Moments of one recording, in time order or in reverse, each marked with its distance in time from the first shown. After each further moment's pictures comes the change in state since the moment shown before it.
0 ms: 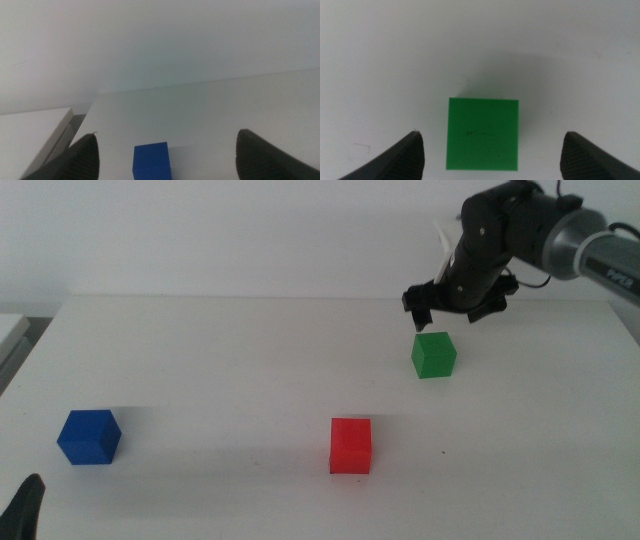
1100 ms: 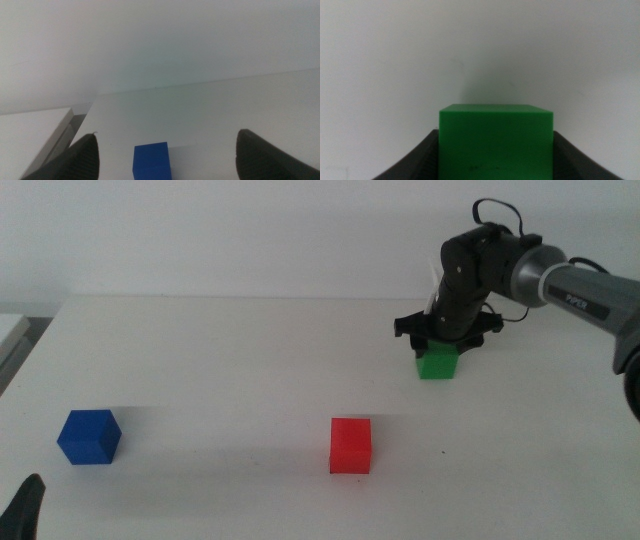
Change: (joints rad) left arm 0.000 0.000 0.000 0.000 0.000 0.000; right arm 0.000 0.115 -0.002 0.005 -0.032 0.150
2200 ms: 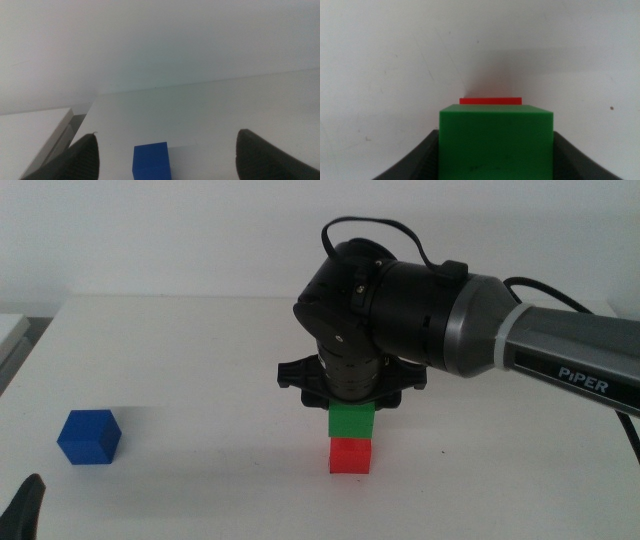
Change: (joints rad) left arm 0.000 0.000 0.000 0.000 0.000 0.000; right arm 0.515 -0.306 0.223 -0.208 0.205 0.636
